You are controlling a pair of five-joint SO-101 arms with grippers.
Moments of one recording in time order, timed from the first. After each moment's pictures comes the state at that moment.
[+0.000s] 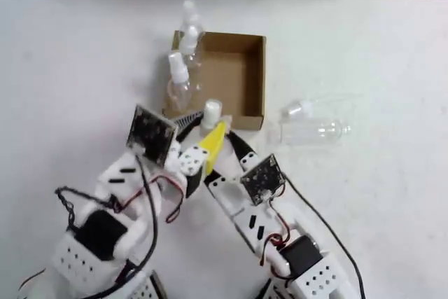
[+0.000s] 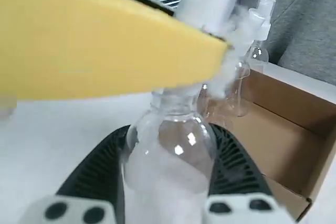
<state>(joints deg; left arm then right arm) 29.2 -75.0 64.4 38.2 6.4 -38.1 -96.7 95.7 18.6 5.8</state>
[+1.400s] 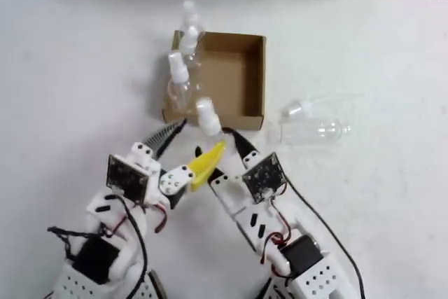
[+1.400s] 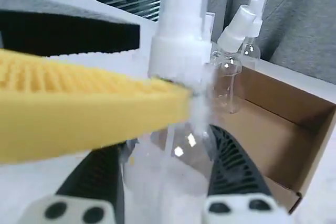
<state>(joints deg) 23.1 -103.1 86.8 32.8 1.4 -36.1 -96.6 96.6 18.7 5.8</state>
